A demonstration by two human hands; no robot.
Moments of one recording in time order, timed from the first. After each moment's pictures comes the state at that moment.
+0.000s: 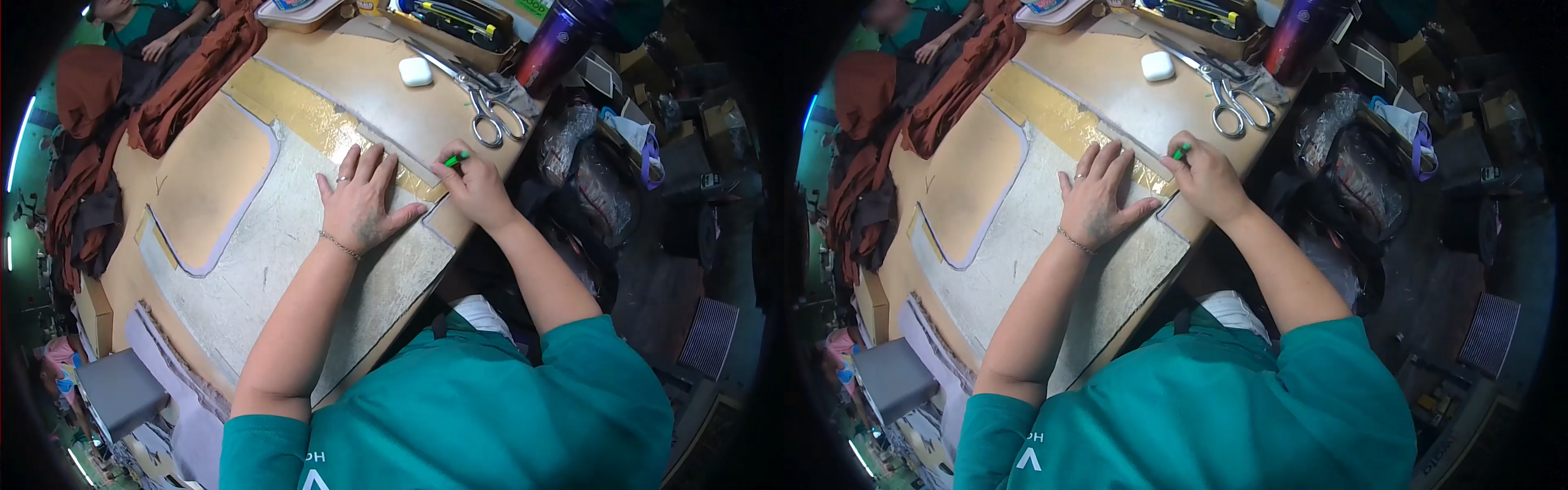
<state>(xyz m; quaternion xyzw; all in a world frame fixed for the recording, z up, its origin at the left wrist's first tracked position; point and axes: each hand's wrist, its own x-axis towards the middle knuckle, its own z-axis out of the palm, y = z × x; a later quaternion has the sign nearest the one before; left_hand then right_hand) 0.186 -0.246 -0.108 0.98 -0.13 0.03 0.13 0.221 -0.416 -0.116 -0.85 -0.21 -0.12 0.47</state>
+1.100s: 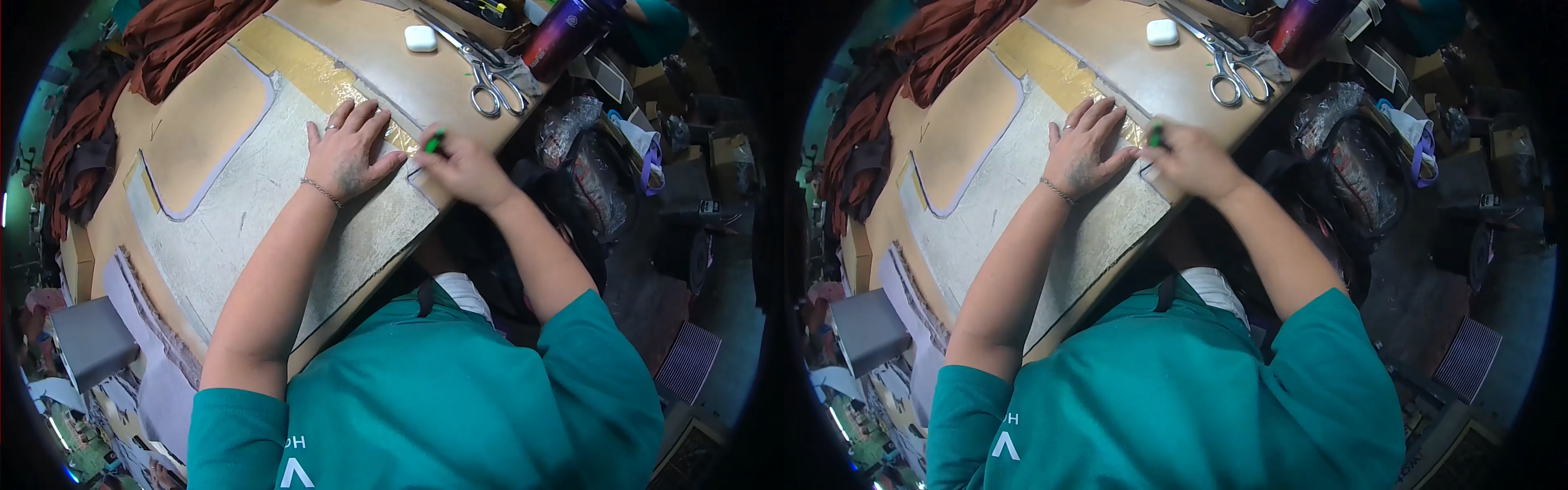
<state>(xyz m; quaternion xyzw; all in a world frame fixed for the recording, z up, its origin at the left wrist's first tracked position) 0.184 -0.246 -0.118 0.98 -0.12 0.04 0.13 0.200 -0.433 -0.117 -0.82 -0.28 0.04 0.50</state>
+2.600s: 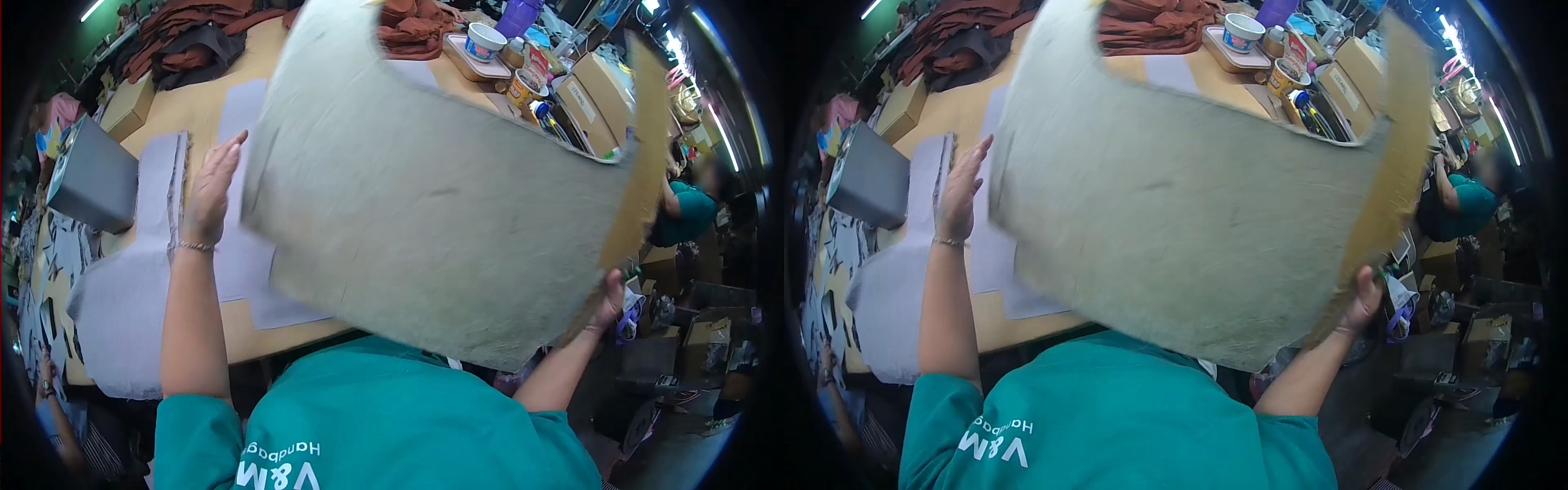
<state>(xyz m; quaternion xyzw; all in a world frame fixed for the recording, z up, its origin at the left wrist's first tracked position) -0.002 -0.047 -0.044 0.77 0.21 0.29 0.53 0.183 -0.552 -0.052 -0.52 -0.14 -0.07 0.84</state>
